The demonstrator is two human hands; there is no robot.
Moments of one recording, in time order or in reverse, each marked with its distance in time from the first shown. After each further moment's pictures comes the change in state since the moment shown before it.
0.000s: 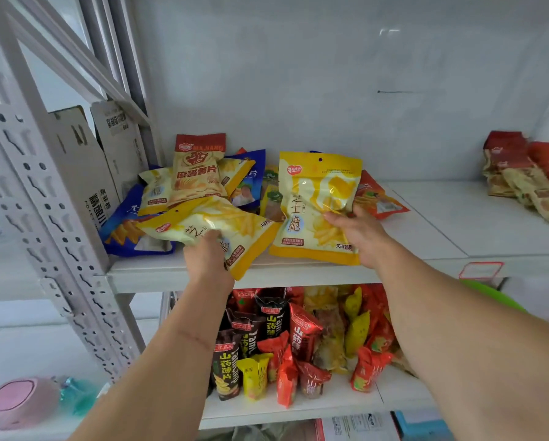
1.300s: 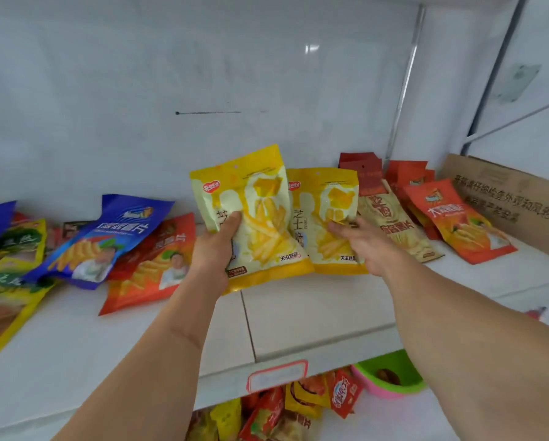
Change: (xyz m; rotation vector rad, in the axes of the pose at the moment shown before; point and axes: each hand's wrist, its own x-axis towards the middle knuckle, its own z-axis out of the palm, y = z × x) left_hand -0.042 -0.239 0.428 0.359 -0.464 0.128; right_hand 0.208 0.023 -0.441 -0.112 0.152 0.000
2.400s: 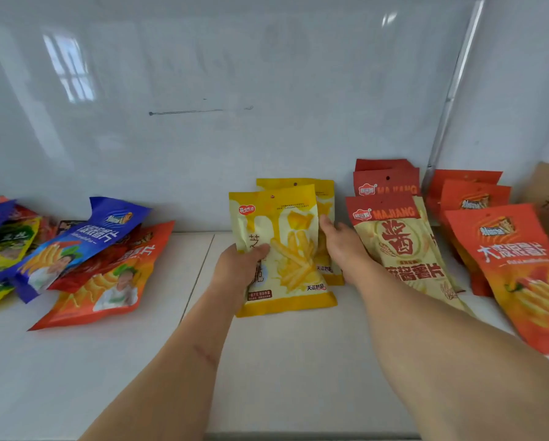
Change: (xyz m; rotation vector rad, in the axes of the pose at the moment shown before) left_hand 0.054 -0.054 0.118 0.232 0.145 -0.059; right_hand 0.146 0.022 -0.004 -0.114 -0.127 -0.022
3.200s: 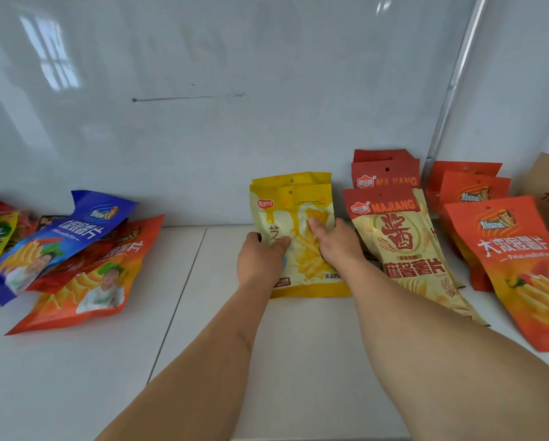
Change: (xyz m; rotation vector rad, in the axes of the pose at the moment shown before) left_hand 0.012 -0.005 0.052 0.363 0.160 0.162; right_hand 0.005 0.008 0.007 -0.197 0.096 -0.066
